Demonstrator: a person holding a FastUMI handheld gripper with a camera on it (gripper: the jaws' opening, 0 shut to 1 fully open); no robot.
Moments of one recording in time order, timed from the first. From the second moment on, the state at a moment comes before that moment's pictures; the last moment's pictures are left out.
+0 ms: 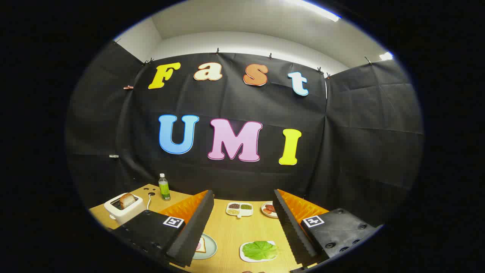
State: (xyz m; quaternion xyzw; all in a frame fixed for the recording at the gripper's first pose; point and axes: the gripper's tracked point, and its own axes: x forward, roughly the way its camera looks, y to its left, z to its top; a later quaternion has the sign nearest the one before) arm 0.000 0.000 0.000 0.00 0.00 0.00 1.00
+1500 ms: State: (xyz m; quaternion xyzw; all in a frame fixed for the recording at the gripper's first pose) arm 0.077 -0.025 -0.165 -0.10 0.19 0.11 0.97
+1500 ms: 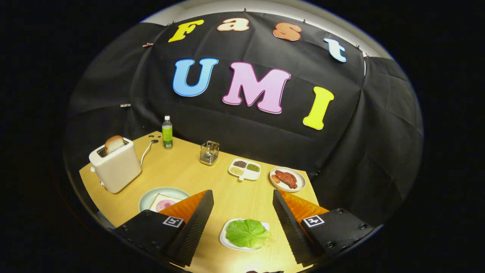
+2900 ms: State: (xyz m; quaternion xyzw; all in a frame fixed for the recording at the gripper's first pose) arm 0.078 -0.073 -0.410 -0.08 0.49 0.20 0.84
